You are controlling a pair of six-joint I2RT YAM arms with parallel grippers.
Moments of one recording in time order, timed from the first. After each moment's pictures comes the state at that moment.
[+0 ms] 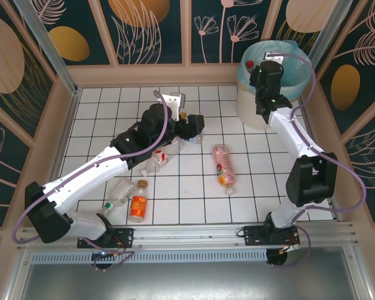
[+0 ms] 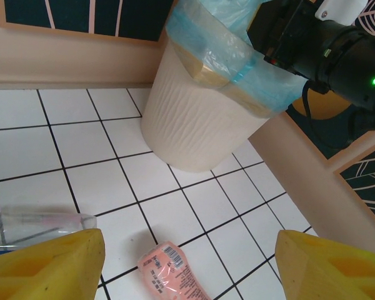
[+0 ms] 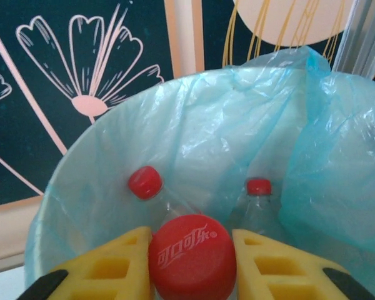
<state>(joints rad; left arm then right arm) -0.84 1.38 1.28 -0.24 -0.09 -0.55 0.19 1.65 1.46 -0.05 0.38 0.17</state>
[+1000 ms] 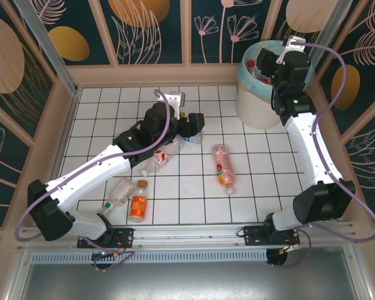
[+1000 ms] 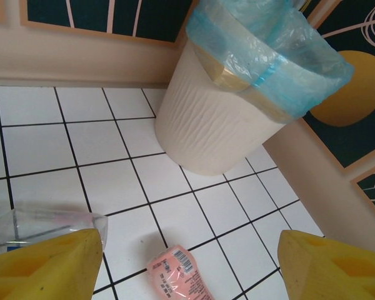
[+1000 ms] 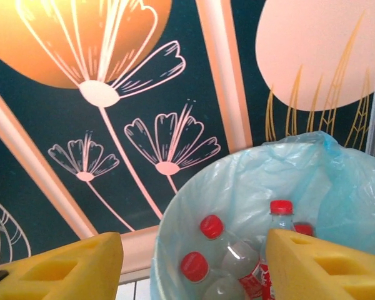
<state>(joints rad) -0.84 1.40 1.31 -0.27 -0.14 -0.57 0.16 1.45 1.55 -0.17 0.16 0.26</state>
